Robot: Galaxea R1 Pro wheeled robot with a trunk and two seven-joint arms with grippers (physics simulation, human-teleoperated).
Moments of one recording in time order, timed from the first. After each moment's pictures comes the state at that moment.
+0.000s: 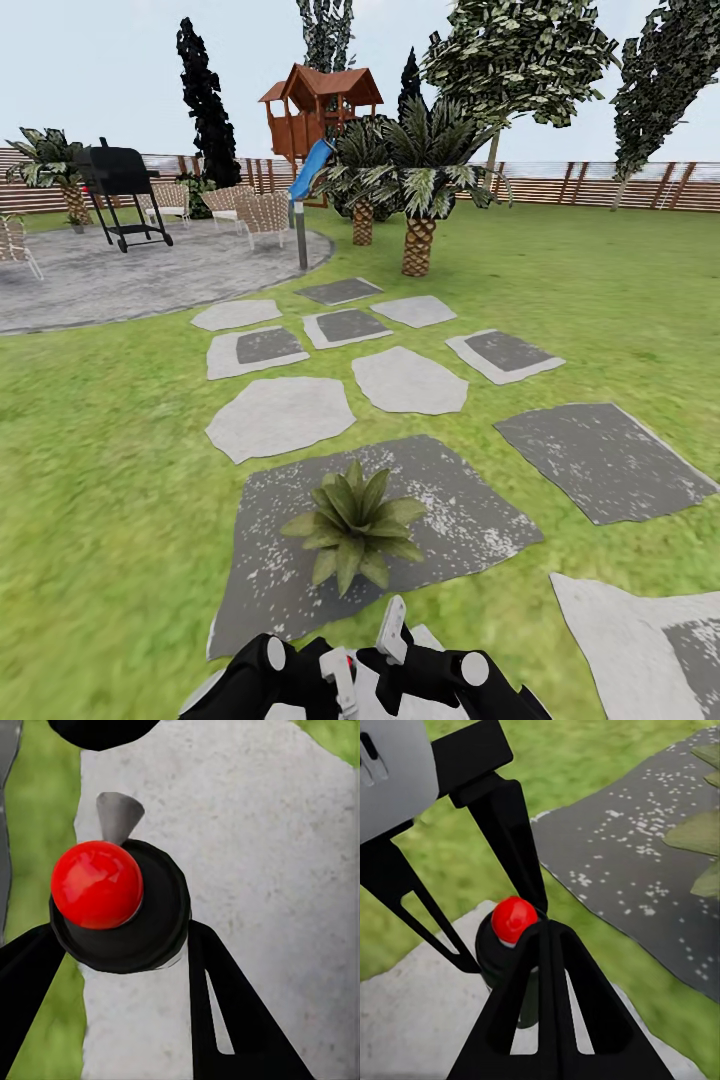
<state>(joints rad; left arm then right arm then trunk) -0.41 -0.12 -0.25 -0.65 -0.80 0.08 -0.74 -0.41 0.08 0.22 -0.56 0.43 -0.31 0.71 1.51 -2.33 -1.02</state>
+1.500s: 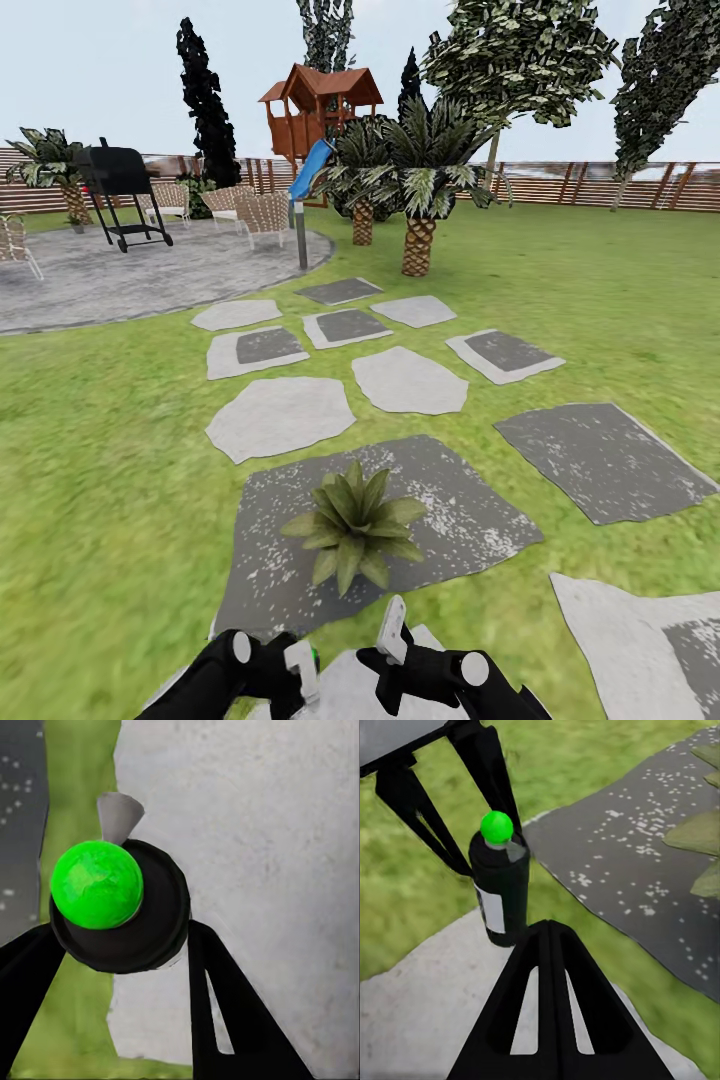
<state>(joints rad) -0.42 -0.01 -0.24 -0.65 -0.75 0.09 -0.74 -0.41 0.08 0.22 -0.56 0.43 -0.31 0.71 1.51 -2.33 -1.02</state>
